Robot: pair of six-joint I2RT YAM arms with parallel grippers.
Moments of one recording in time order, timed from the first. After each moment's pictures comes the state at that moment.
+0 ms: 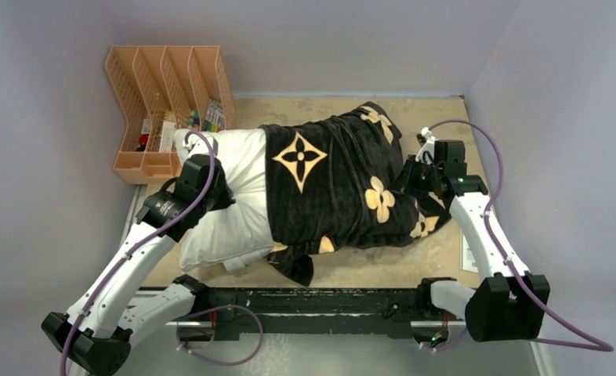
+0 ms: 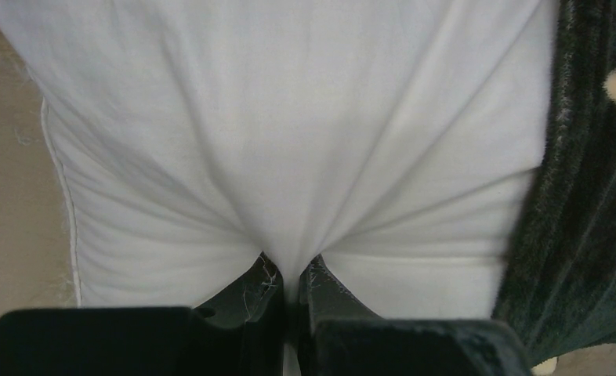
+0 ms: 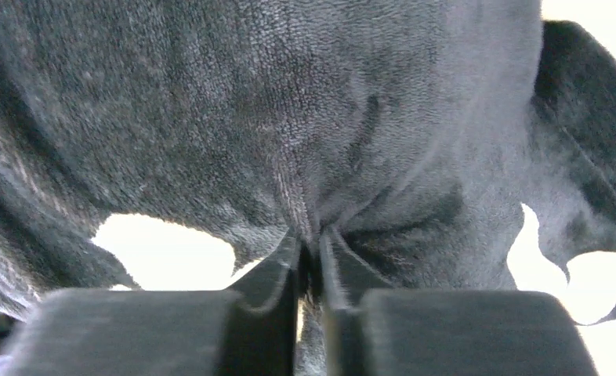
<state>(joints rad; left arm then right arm) -0.47 0.92 1.02 -0.84 -0.30 -0.56 0.04 1.17 0.93 -0.61 -0.38 0.29</state>
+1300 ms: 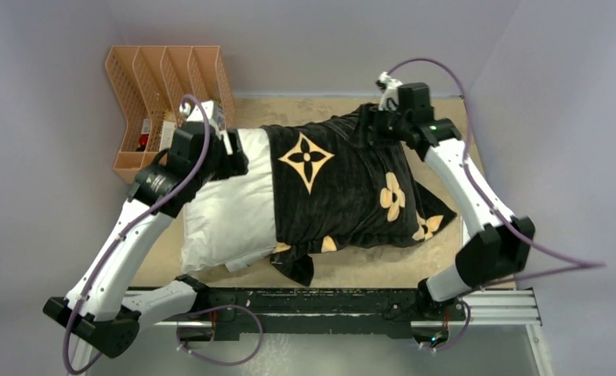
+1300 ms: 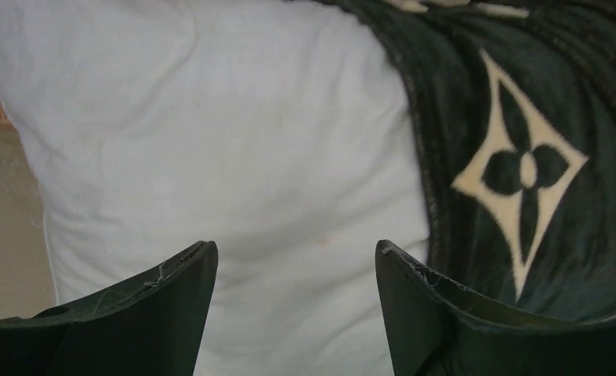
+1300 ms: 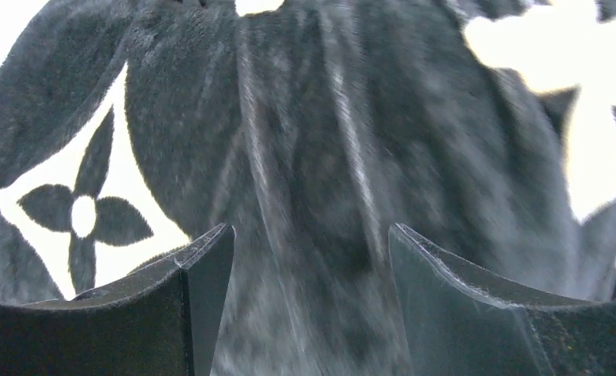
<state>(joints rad) -0.46 1.03 1.27 -0.88 -0.26 -0.49 0.23 1.44 1.45 -0.66 -0.28 0.25</state>
